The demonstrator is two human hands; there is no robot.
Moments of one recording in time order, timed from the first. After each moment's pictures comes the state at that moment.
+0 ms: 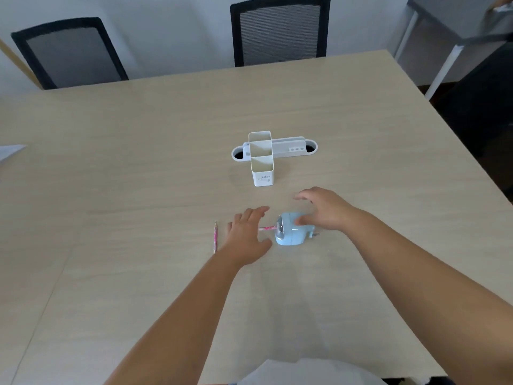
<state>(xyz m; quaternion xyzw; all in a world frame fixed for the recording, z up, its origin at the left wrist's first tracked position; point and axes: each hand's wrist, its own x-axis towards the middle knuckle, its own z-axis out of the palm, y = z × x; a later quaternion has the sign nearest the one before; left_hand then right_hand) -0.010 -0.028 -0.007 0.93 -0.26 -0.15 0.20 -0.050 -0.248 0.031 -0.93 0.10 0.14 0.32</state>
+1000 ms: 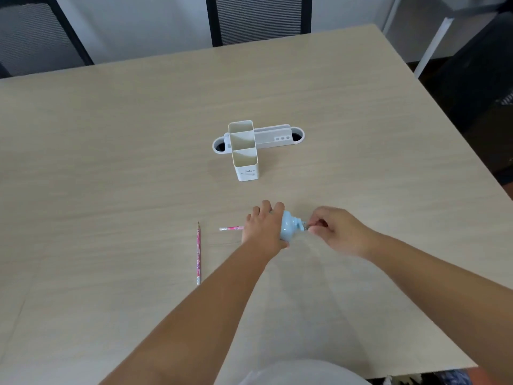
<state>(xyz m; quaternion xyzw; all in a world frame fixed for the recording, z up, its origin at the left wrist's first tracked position) -0.011 -0.110 -0.028 0.94 -0.32 -0.14 0.04 -0.102 -0.276 -0.001 -0.92 0.09 0.07 0.37</state>
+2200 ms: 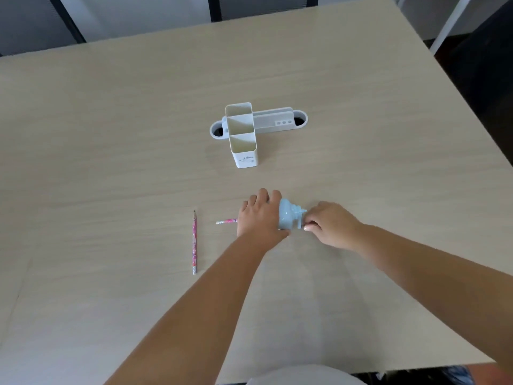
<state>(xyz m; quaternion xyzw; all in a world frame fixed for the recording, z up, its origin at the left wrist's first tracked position) -0.011 -0.108 -0.039 0.95 -0.30 -0.09 0.06 -0.085 -0.282 -0.052 -0.98 -0.01 0.15 0.17</state>
